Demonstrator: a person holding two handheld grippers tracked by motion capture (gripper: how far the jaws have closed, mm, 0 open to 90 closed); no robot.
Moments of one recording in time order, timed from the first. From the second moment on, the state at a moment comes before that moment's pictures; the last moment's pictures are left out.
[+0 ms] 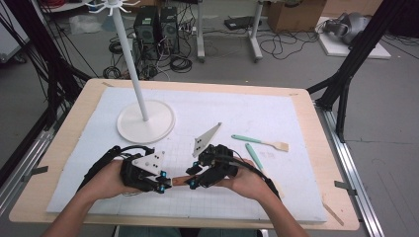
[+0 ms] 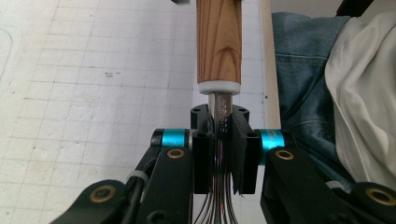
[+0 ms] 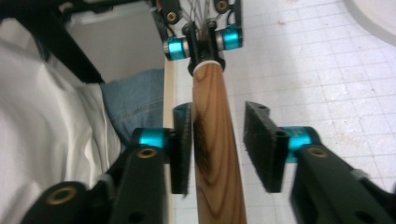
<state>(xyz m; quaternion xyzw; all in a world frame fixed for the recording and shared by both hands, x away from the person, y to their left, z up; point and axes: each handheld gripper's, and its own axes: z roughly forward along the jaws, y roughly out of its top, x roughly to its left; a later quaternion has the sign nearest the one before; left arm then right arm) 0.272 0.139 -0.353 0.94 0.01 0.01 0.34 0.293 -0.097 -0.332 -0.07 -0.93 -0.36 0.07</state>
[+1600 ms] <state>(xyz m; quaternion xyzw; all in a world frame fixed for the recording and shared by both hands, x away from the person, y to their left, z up) 0.273 0.148 -0.346 0.92 0.02 0.03 0.38 0.290 -0.107 -0.307 -0.07 -0.90 -0.42 0.07</state>
